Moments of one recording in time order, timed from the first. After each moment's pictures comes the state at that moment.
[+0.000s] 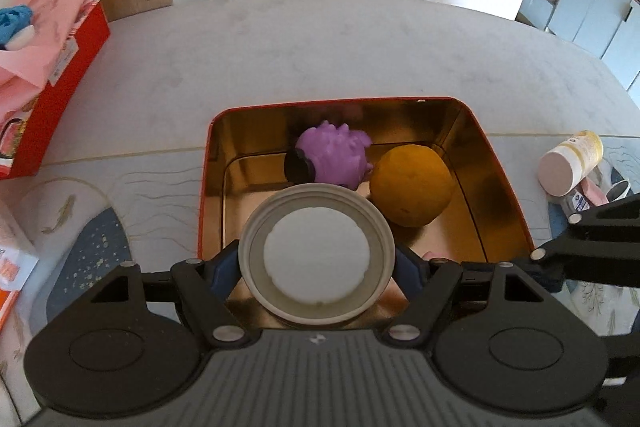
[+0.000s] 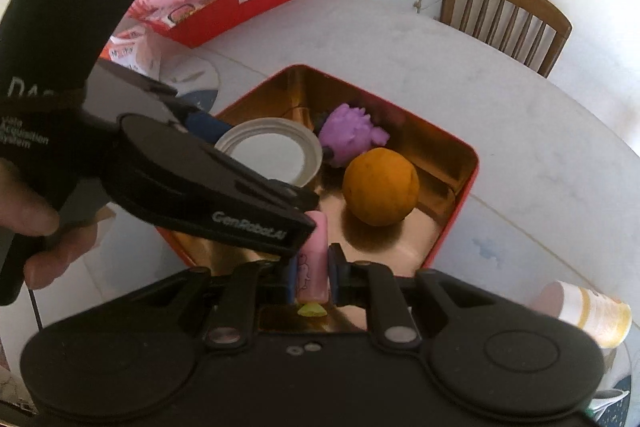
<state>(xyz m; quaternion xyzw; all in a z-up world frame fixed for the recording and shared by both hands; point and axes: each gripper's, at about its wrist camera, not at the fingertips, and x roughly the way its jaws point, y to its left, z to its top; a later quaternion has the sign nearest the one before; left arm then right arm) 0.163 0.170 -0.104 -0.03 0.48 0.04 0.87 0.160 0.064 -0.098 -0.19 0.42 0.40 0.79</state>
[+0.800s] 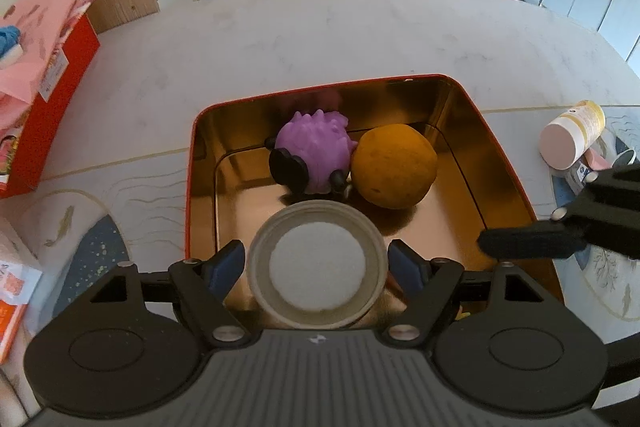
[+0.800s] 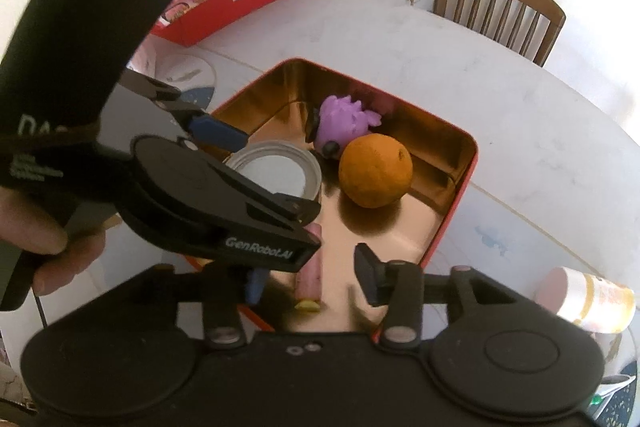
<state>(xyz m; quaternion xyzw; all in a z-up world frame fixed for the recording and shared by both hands) 0.162 0.157 -0.107 0.01 0.49 0.03 0.87 0.158 0.060 -0.095 -0.18 0.43 0.39 0.80</state>
